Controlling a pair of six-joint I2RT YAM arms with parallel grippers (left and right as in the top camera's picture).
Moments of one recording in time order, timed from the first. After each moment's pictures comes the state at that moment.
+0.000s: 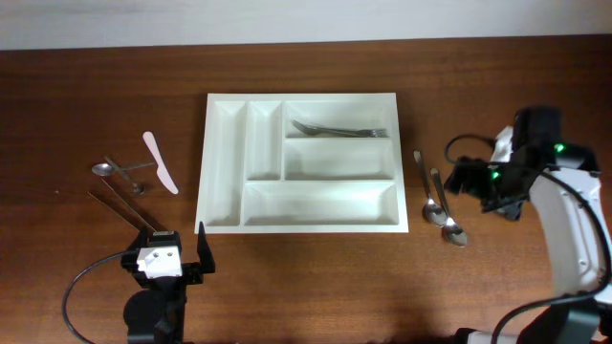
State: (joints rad) left arm 0.00 0.01 0.09 -0.28 -0.08 0.04; right arm -0.23 1.50 1.19 -1.09 -0.21 0.21
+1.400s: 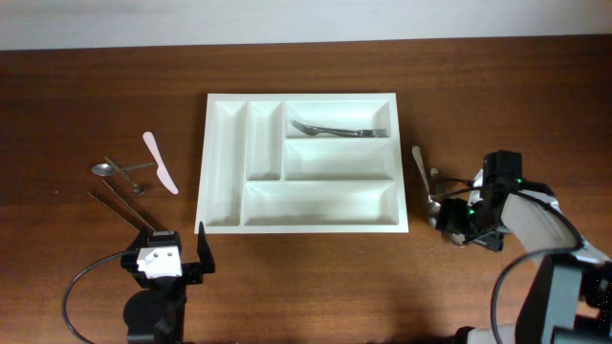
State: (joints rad) left arm 0.00 0.01 0.09 -0.28 -0.08 0.04; right arm -0.23 1.60 0.83 -0.74 -0.09 0.16
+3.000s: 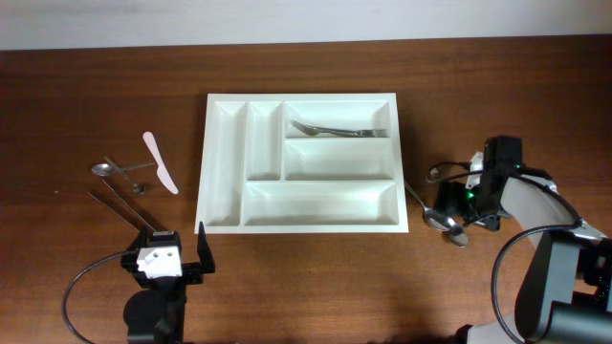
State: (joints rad) left arm 0.00 0.01 0.09 -0.28 -0.08 0.04; right arm -0.23 1.69 0.93 -0.65 -0.13 0.10
